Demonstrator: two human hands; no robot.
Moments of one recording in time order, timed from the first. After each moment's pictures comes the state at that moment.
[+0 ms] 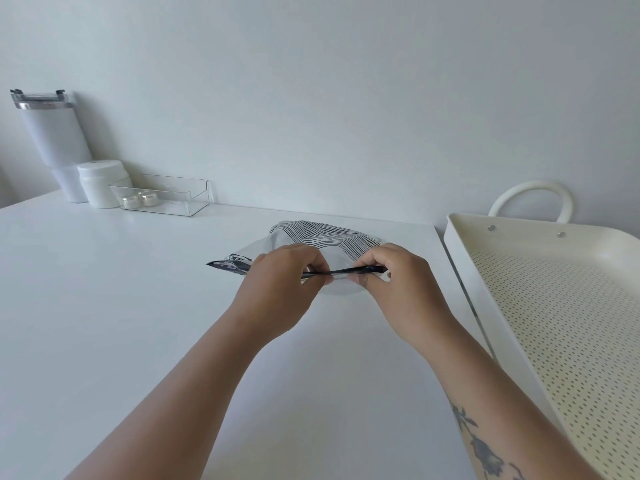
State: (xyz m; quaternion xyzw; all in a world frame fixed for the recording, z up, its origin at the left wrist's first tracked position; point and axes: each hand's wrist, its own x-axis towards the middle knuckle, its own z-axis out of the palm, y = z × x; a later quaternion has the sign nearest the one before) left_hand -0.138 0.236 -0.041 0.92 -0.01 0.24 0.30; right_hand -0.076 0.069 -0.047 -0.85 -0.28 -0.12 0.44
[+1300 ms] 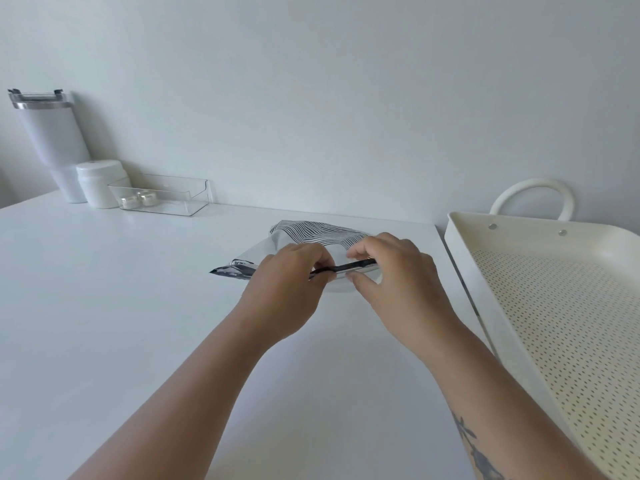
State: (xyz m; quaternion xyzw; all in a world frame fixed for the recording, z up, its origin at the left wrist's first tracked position) left_hand -0.138 0.229 -0.040 0.93 -0.02 0.23 0.27; right_hand -0.091 0.073 -0.035 -0.89 -0.30 -0.19 0.30
